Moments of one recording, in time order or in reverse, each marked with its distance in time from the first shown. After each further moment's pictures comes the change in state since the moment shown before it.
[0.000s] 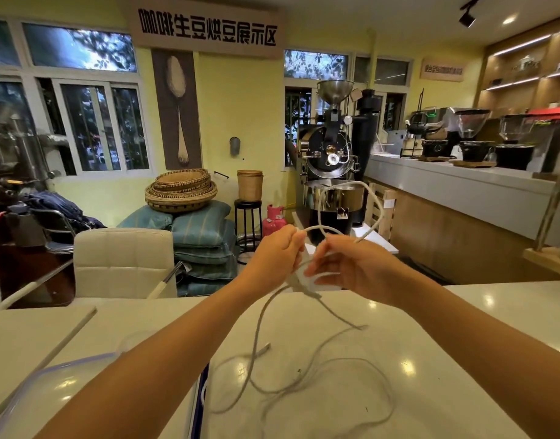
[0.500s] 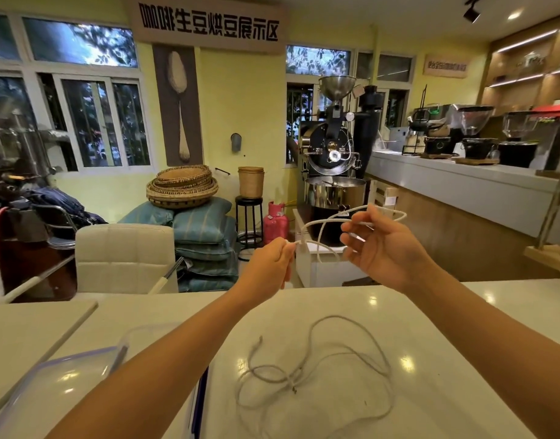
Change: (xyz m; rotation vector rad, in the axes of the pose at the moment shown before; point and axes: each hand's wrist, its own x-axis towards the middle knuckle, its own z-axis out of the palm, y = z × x) left_hand -0.011 -0.025 0.003 0.074 -0.010 -0.098; right_hand -0.005 -0.007 -0.019 0.427 0.235 -0.171
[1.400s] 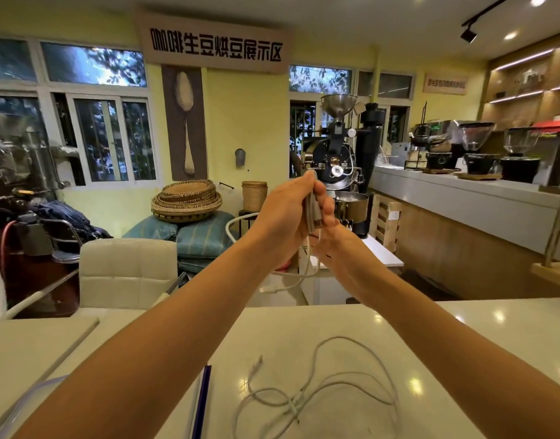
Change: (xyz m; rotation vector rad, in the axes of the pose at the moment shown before) left_hand 0.020 0.102 -0.029 -0.884 -0.104 0.042; right_hand 0.027 0.015 0.049 -0.687 -0.054 -0.172
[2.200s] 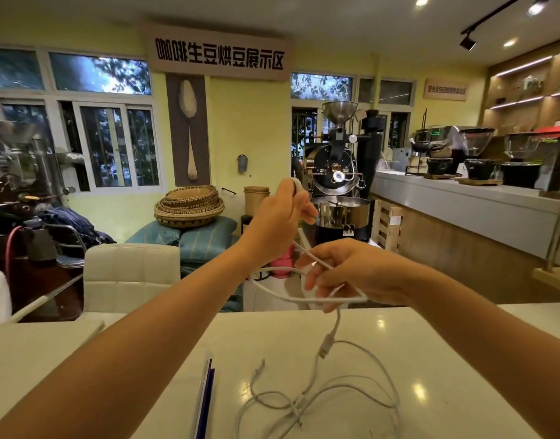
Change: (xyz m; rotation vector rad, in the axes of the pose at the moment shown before) left_hand 0.005 -0.004 -0.026 0.926 0.059 0.387; right_hand -0.036 -0.041 -0.013 -0.194 -0.379 0.322
